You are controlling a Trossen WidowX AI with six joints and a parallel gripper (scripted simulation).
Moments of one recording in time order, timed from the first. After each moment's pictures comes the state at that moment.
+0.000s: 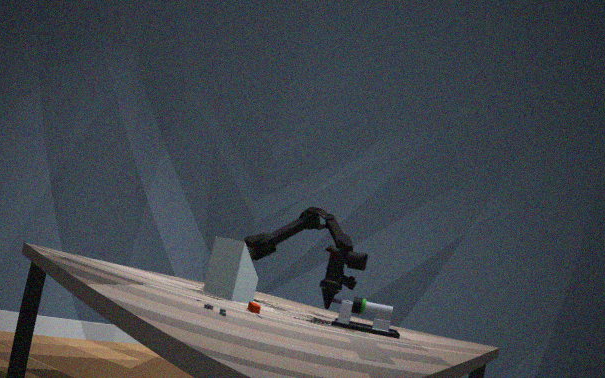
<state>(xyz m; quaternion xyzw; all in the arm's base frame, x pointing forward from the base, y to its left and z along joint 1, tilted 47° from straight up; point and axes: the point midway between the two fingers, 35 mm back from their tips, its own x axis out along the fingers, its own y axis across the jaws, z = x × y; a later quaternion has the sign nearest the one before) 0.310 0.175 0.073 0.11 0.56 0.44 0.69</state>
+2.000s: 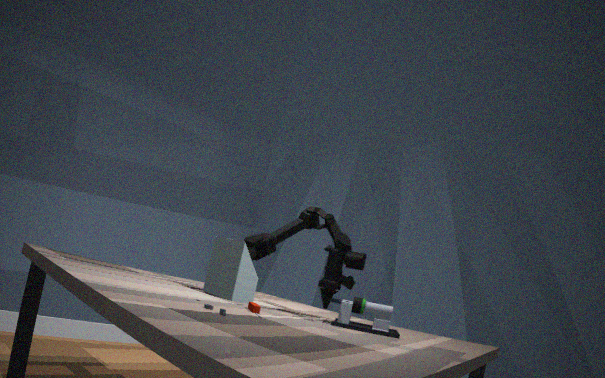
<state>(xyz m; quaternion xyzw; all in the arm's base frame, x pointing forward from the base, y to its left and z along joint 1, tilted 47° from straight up) 0.306 0.173 0.071 0.11 0.56 0.44 0.69</state>
